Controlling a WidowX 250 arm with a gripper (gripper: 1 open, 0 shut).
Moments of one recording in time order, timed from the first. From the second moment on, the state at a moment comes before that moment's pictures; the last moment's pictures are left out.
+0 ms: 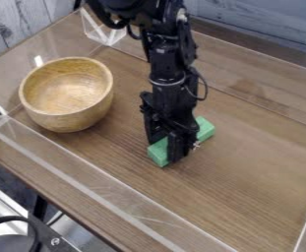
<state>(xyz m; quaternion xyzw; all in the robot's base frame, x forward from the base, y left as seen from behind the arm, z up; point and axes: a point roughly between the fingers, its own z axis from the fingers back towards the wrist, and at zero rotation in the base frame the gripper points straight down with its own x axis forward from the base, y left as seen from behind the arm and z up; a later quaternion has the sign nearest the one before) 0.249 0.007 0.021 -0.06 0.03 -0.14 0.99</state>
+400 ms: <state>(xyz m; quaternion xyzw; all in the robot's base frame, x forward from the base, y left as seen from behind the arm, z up) 0.252 0.005 0.020 -0.06 0.03 -0.14 0.99</state>
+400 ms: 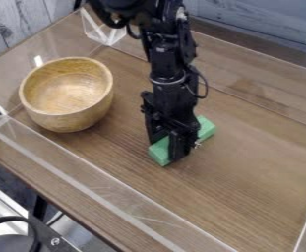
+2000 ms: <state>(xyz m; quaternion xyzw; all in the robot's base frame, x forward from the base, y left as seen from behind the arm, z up) 0.255 0.035 0.082 -0.07 -0.02 -0.09 0.99</state>
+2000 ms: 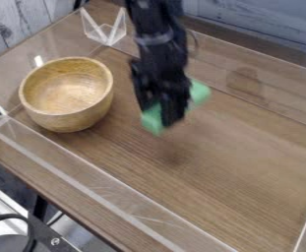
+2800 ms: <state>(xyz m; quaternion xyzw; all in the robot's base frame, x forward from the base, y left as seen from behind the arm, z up) 0.241 0.184 0.087 -0.05 -0.03 0.03 1.00</state>
